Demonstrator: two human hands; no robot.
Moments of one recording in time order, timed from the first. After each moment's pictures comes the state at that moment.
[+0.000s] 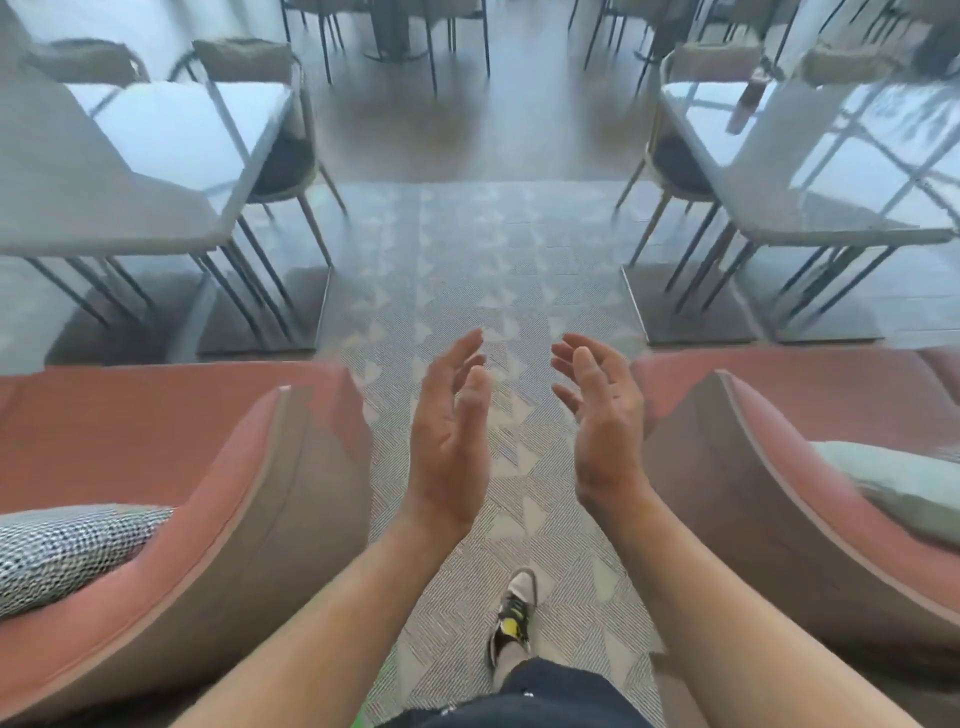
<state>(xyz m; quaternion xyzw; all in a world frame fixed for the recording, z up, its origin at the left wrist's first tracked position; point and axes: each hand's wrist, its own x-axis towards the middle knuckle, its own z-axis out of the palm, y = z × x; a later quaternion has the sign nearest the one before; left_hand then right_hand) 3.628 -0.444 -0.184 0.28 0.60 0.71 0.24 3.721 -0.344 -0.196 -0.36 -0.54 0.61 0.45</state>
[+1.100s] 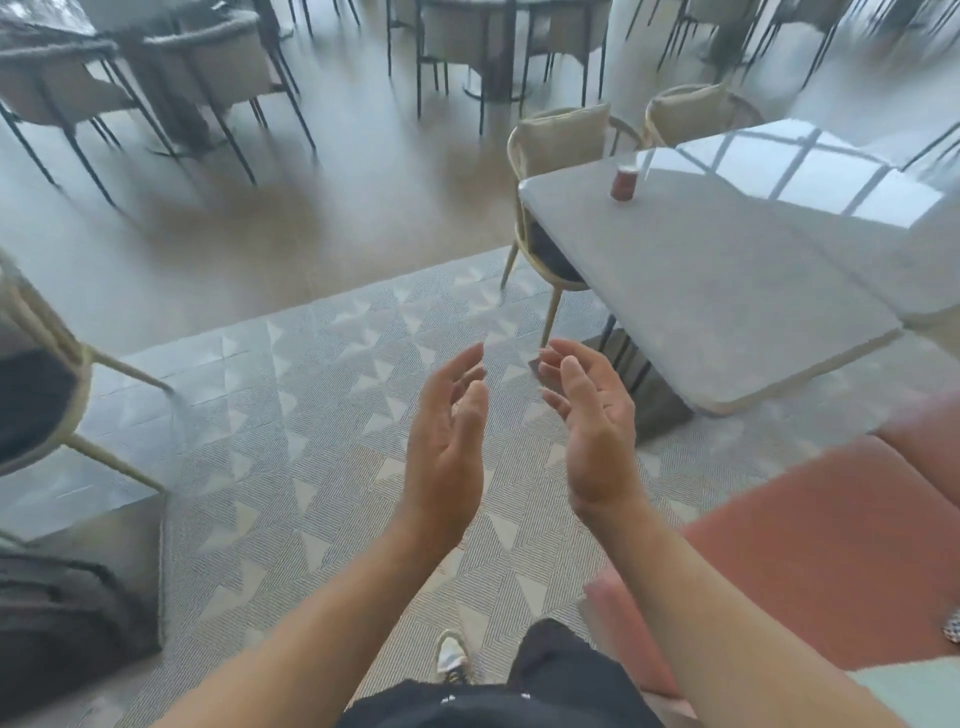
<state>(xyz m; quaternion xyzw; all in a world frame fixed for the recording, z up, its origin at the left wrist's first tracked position) 3.386 0.226 -0.170 0.43 0.56 0.62 0.33 3.511 0.284 -0.173 -0.42 -0.49 0.54 0.53</state>
